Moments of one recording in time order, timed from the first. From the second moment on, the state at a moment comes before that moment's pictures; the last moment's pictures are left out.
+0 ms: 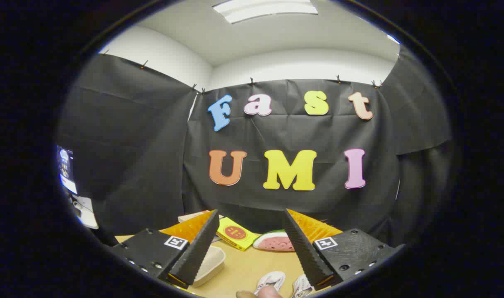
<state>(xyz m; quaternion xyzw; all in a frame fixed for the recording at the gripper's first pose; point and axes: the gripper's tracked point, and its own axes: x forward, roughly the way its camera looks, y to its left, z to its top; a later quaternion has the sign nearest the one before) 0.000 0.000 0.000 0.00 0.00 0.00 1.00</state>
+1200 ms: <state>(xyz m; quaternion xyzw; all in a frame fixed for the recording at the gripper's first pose) 0.012 0.001 -0.016 0.04 0.03 0.03 1.00</state>
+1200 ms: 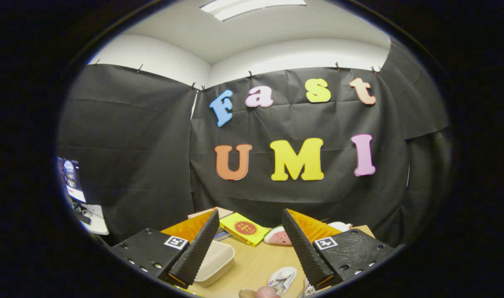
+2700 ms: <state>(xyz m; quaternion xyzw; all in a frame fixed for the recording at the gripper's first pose) 0.041 0.059 -0.118 0.08 0.14 0.08 0.98</state>
